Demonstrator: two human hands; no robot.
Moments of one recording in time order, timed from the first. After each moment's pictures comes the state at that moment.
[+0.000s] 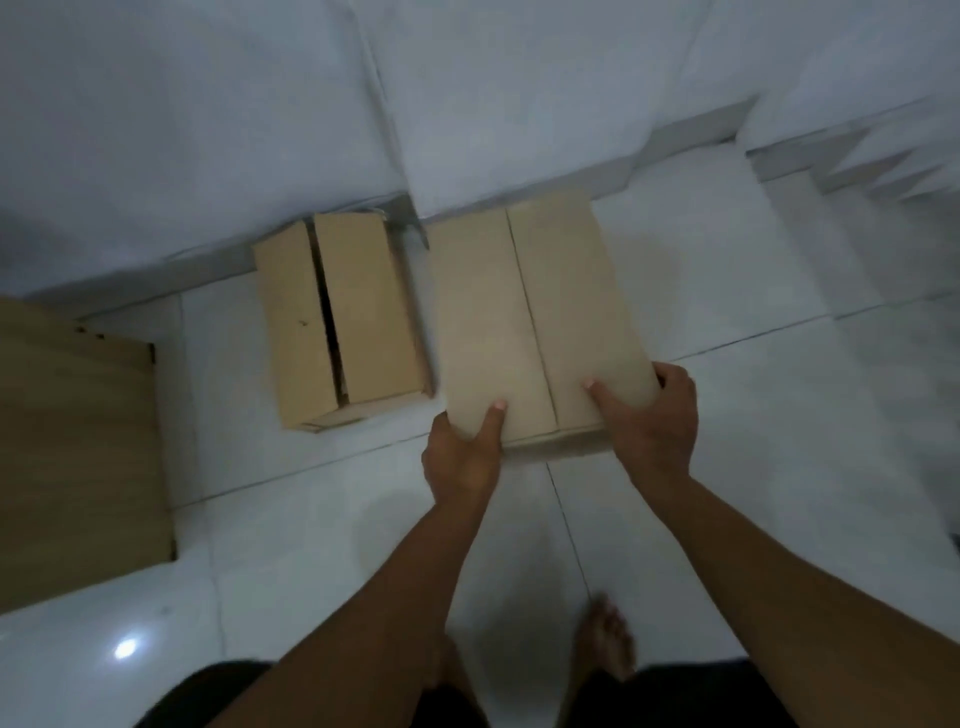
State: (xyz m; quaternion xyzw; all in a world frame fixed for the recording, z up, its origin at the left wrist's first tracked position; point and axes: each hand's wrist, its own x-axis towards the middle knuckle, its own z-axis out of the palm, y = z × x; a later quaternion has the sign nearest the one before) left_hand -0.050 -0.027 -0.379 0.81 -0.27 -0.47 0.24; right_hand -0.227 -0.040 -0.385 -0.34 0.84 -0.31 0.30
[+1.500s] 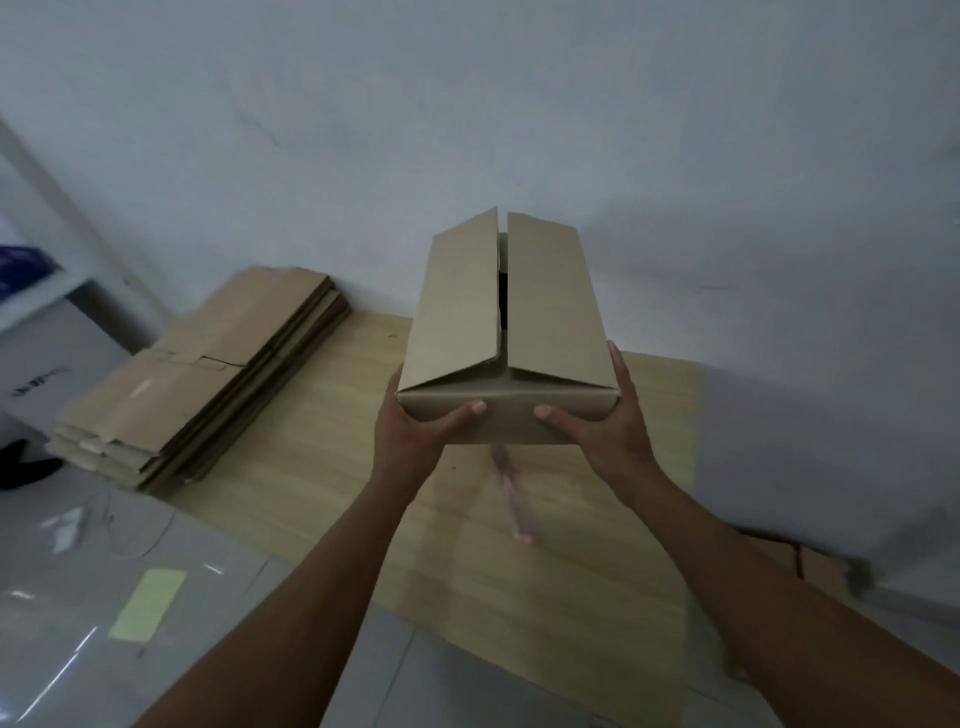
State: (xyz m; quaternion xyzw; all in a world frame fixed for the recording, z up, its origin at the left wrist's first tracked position) left_hand 0.718 0.141 0.283 0.72 -0.32 -0.17 0.59; right_hand 0.538 0.009 0.248 -0.62 0.37 -0.40 0.57
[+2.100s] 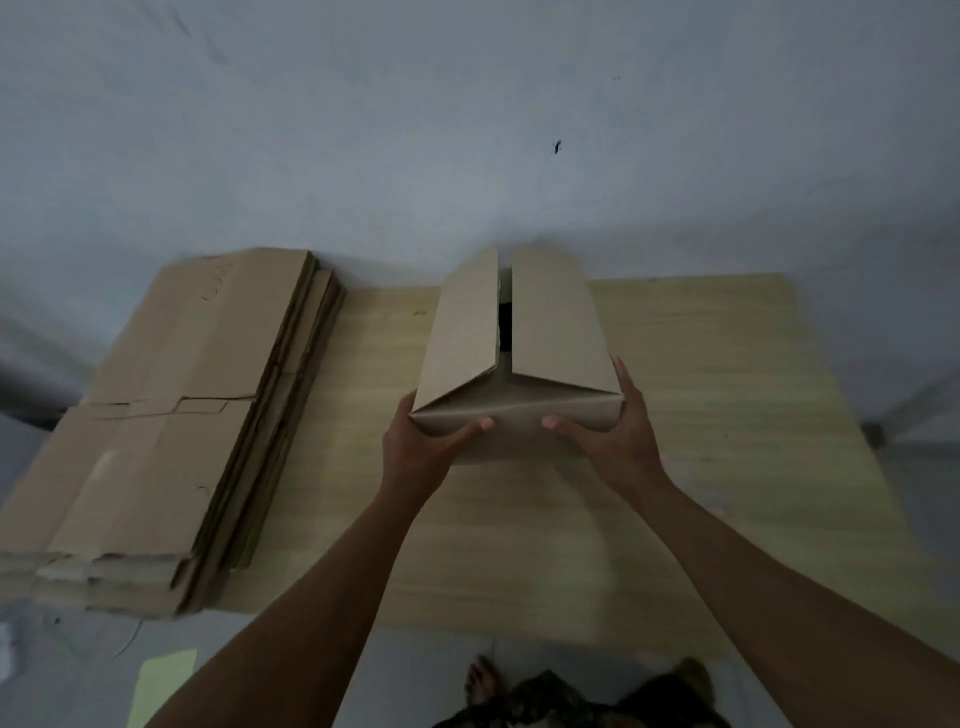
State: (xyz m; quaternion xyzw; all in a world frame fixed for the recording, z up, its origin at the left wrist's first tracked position) left_hand 1.003 0.160 0.180 0.75 -0.37 -0.30 0.45; right_hand 0.778 0.086 0.161 -0.55 0.52 -0.42 0.50
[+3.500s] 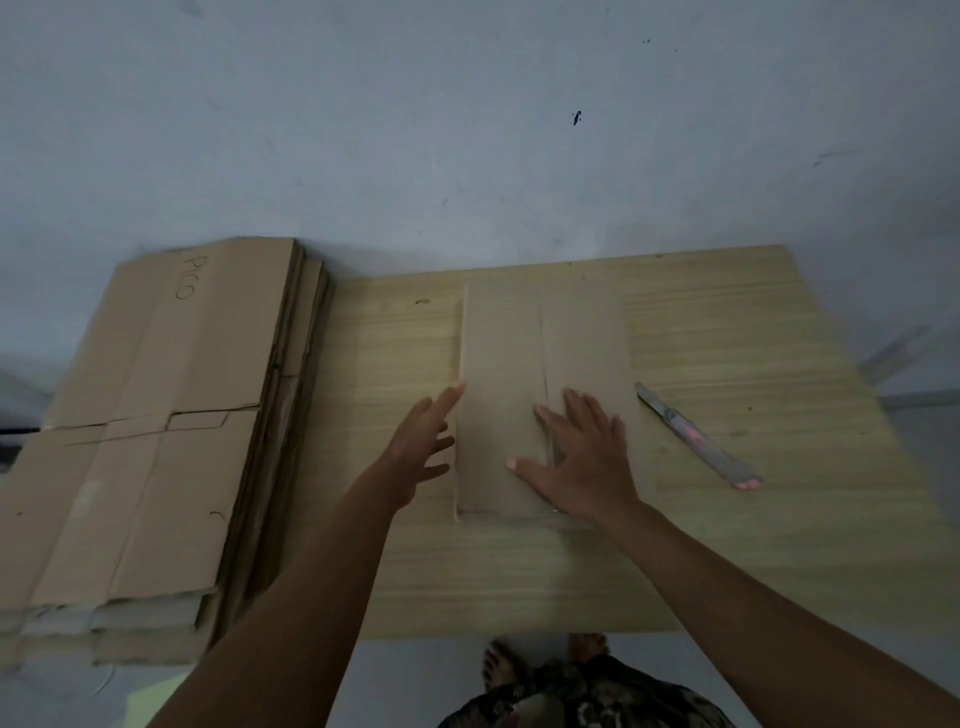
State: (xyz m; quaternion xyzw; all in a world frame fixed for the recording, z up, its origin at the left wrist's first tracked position) left_hand 1.082 0.144 0.176 0.70 -0.23 -0.59 0.33; right_hand 0.869 0.129 0.138 -0.75 0.60 -0.08 0.26
